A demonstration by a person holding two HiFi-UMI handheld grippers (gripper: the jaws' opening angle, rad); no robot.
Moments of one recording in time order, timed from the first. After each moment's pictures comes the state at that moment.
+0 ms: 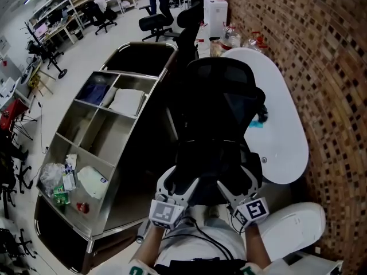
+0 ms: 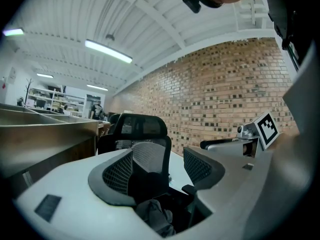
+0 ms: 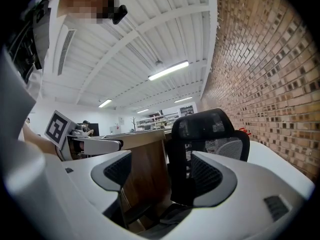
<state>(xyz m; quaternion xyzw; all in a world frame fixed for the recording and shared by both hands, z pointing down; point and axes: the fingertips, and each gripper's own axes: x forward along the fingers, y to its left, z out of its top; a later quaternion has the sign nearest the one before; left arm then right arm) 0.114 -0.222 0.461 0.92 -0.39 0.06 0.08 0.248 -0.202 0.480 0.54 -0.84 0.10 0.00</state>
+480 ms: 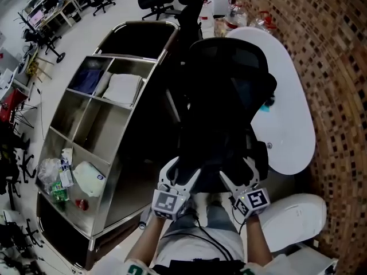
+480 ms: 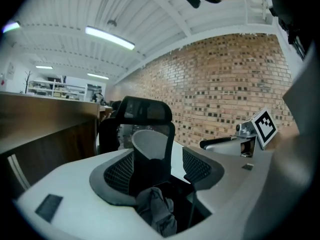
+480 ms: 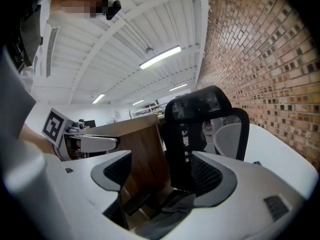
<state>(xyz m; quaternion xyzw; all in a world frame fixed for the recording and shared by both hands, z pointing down) 0.111 -0.252 0.523 0.91 -0.38 0.12 0.11 0.249 -0.234 0.546 0.54 -0.82 0.18 0.03</state>
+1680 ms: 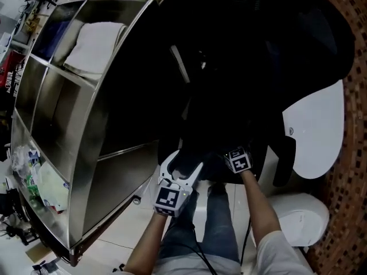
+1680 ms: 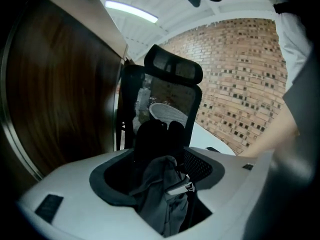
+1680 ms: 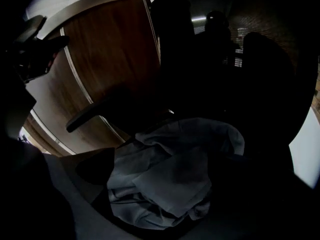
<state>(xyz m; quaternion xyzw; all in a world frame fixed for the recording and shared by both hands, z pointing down) 0.085 -0.300 0.727 0.84 -0.45 0.19 0.23 0.210 -0.324 0.980 0.37 -0.80 0.30 0.37</state>
